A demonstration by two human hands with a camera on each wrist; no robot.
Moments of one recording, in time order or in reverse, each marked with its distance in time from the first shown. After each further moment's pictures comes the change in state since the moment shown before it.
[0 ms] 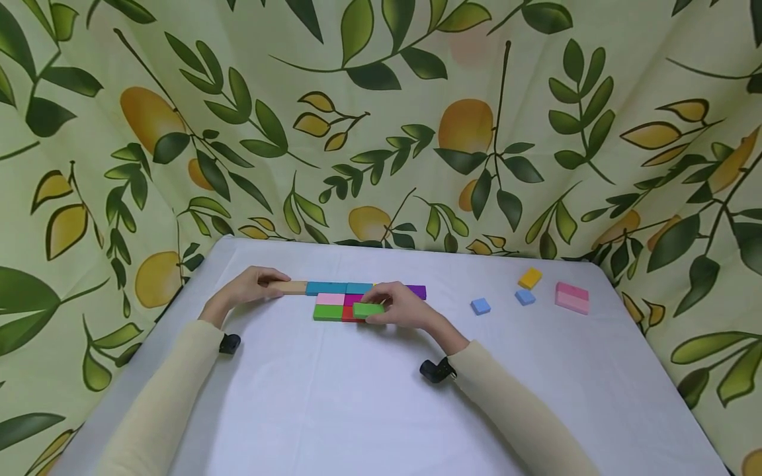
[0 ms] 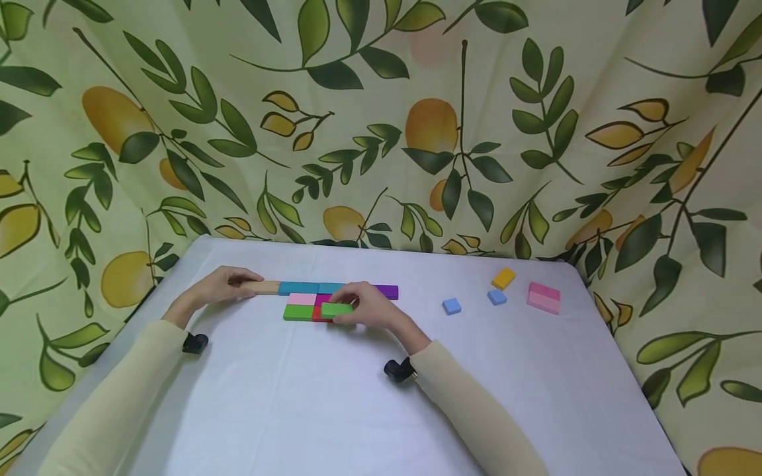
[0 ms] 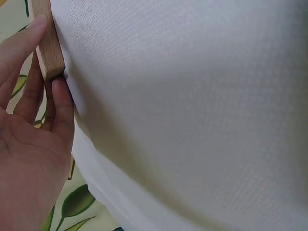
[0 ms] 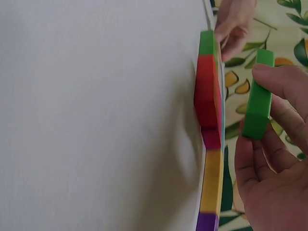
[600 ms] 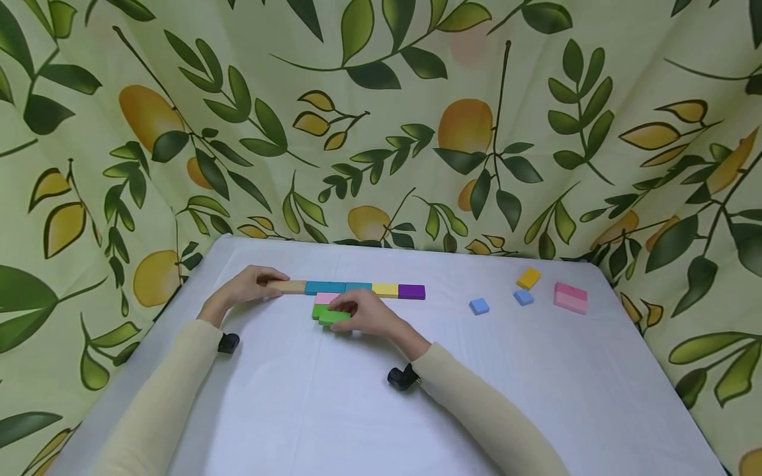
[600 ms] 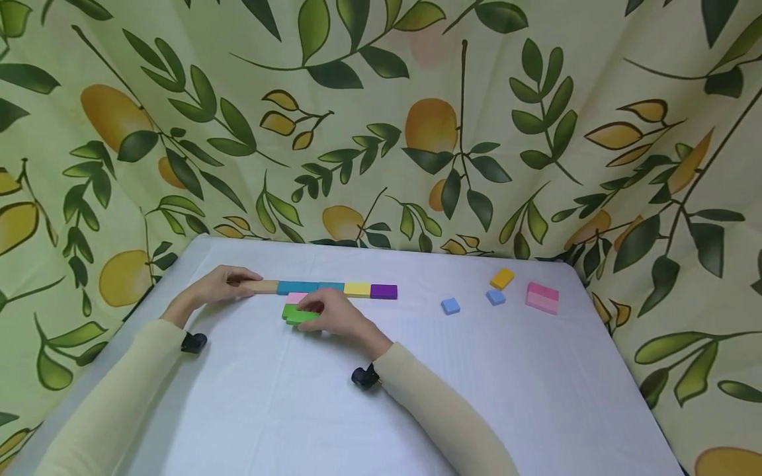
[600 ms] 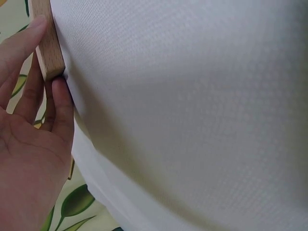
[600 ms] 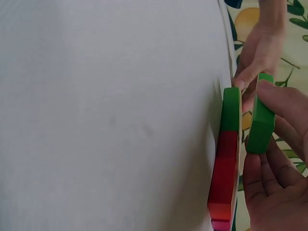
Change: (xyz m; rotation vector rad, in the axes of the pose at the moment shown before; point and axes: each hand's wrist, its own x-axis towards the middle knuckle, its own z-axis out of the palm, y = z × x) left_hand 0.000 -0.001 0.000 0.017 0.007 0.001; right_hand 0.032 -0.022 0.053 -0.036 0.016 0.023
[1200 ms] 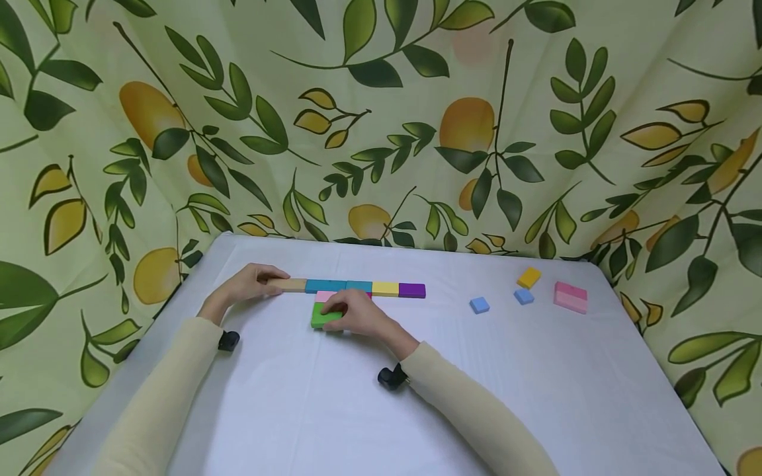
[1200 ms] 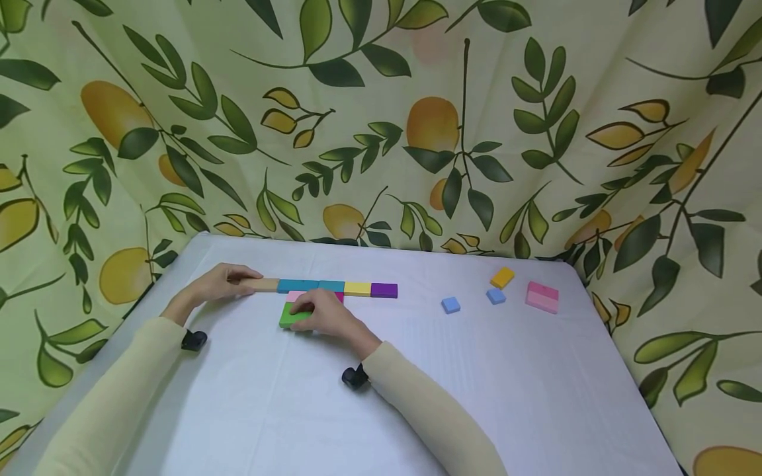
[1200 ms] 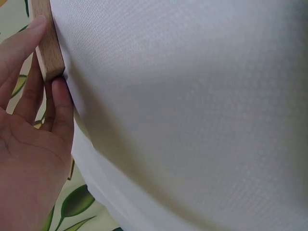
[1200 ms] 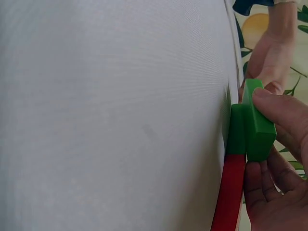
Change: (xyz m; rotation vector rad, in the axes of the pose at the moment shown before) left_hand -0.001 0.003 -0.001 0.001 -0.001 0.031; right_hand 0.012 -0.008 0.013 -0.020 -0.020 0.001
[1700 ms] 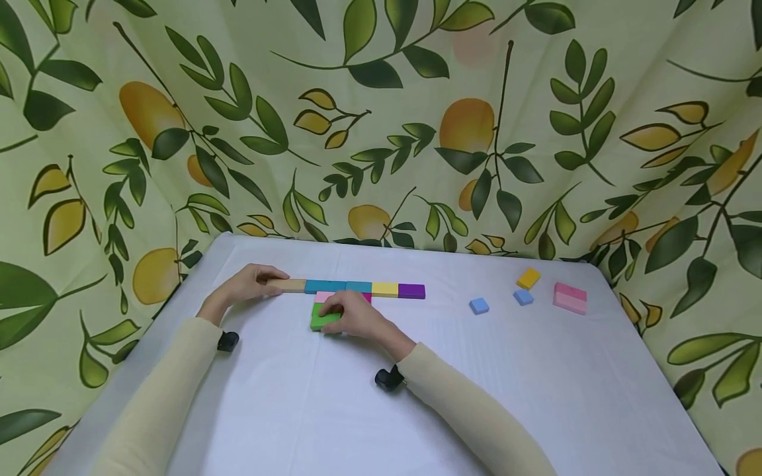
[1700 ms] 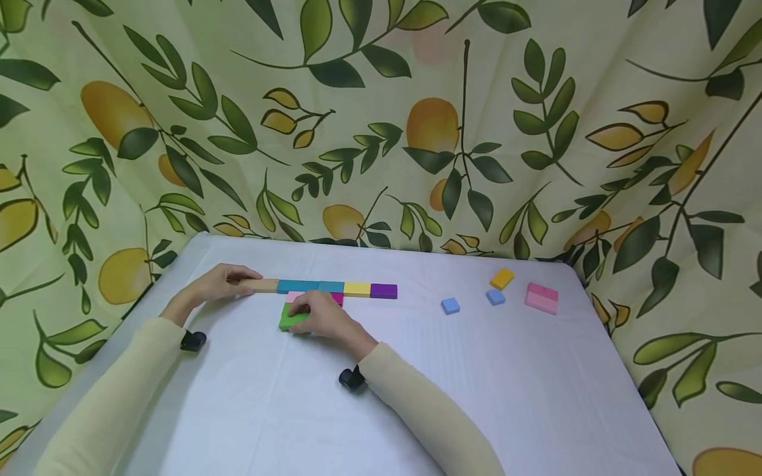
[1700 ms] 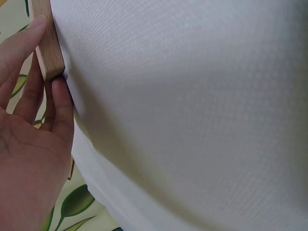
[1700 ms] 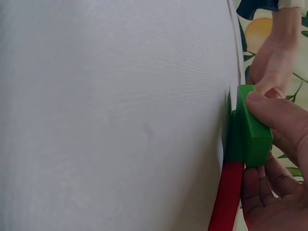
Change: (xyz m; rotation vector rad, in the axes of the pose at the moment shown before) left_hand -0.001 0.000 0.000 -0.012 -0.010 0.015; right_hand 0.002 -0.005 0.003 -0.033 -0.017 0.030
